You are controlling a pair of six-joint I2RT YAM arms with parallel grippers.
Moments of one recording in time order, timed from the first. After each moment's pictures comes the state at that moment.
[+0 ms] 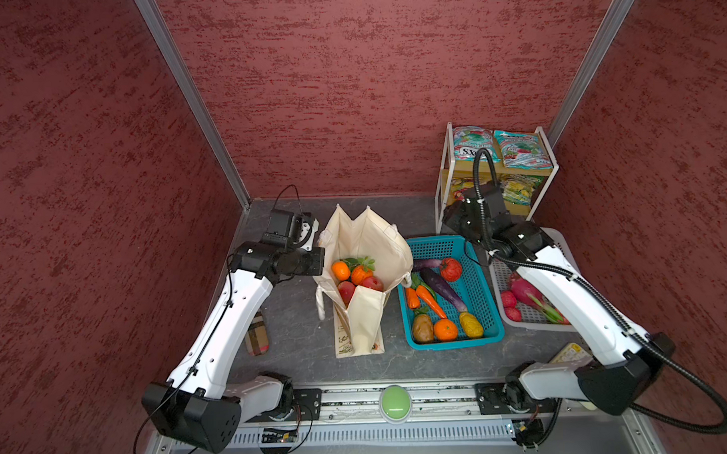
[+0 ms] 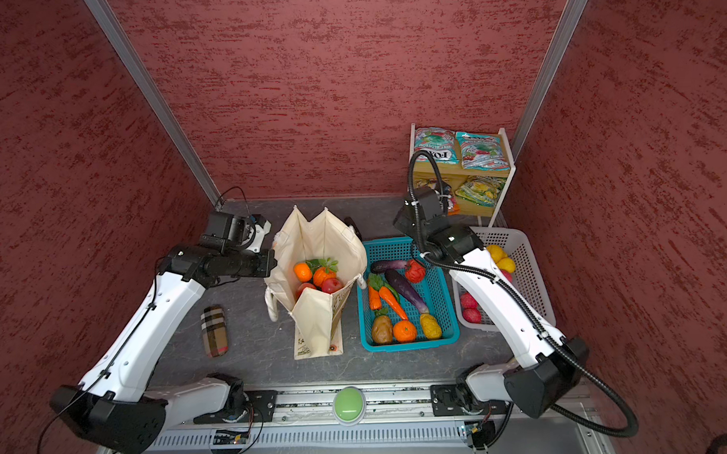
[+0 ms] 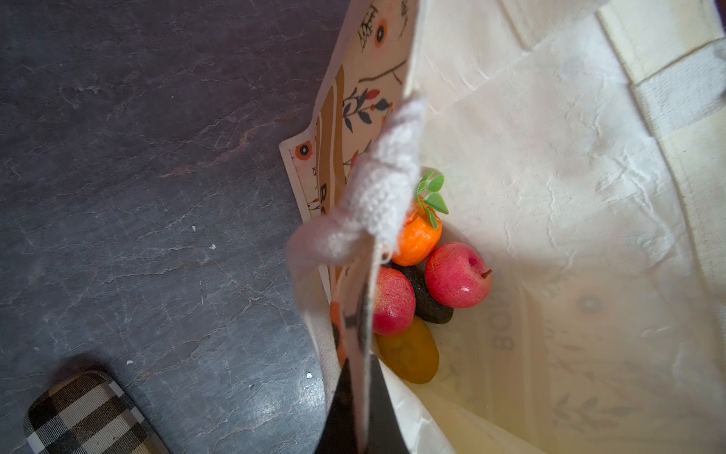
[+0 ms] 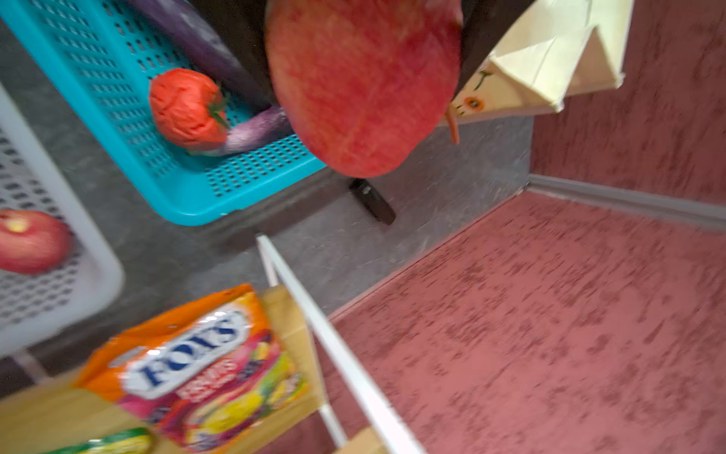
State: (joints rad) left arm -0.27 1.22 1.33 -1.07 0.15 -0.17; right arm 0.55 1.40 1.54 -0.70 0.28 0.87
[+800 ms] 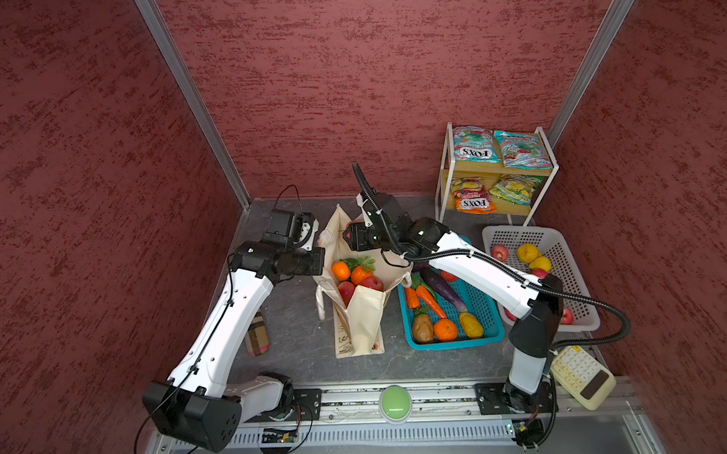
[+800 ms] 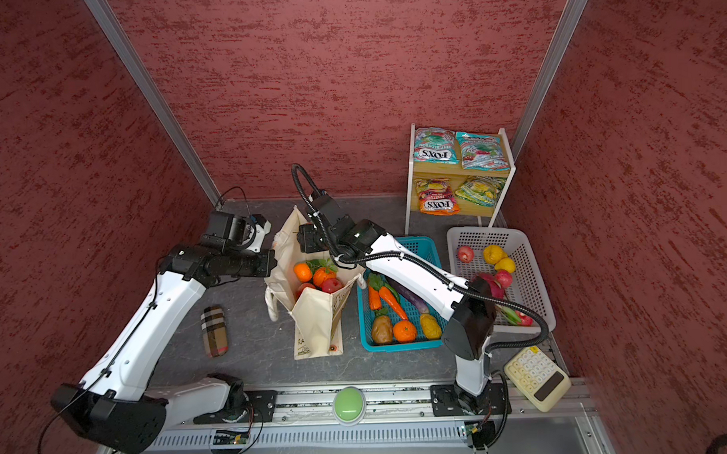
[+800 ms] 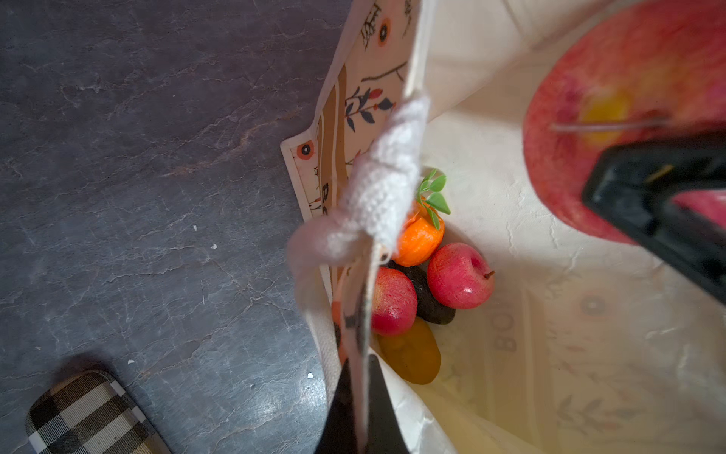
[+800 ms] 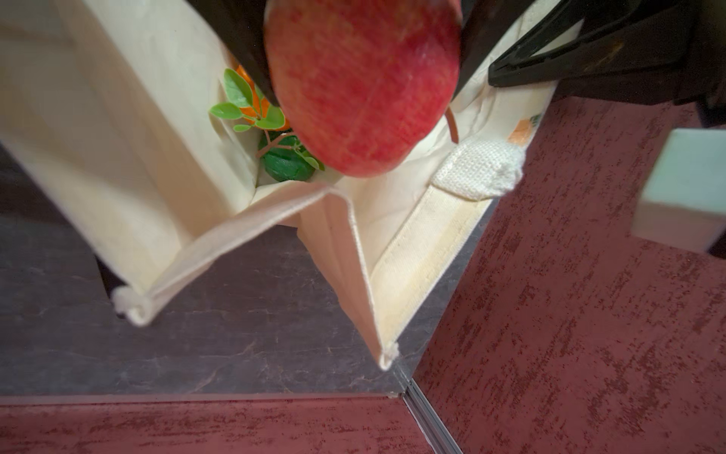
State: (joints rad) left arm -0.27 1.22 1.33 -1.07 0.14 -0.17; right arm 0.86 1.86 1.87 -0.64 0.03 0.58
